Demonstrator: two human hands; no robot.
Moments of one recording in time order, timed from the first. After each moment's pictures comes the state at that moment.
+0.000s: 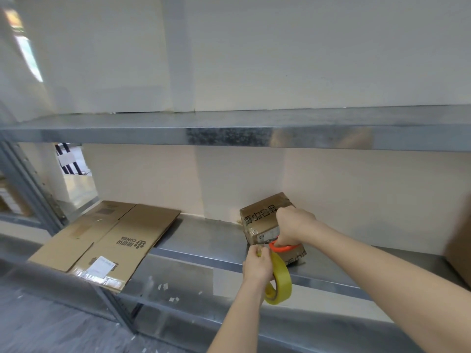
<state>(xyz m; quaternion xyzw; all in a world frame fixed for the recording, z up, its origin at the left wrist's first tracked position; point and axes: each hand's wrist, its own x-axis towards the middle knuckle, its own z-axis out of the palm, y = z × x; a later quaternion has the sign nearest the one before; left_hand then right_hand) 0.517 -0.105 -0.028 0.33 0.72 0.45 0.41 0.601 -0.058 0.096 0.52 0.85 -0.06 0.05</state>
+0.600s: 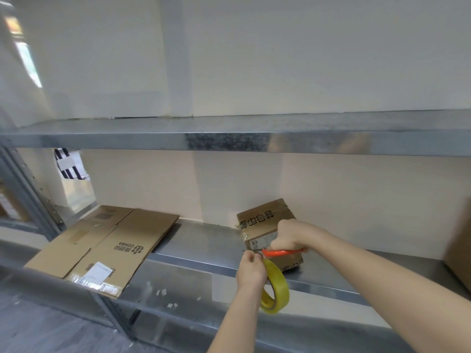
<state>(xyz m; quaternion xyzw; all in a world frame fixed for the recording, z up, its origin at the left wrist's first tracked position) 0.511 -0.103 -0.029 0.29 0.74 0.46 0.40 0.603 -0.048 0.090 0.53 0.82 -0.19 0.11</state>
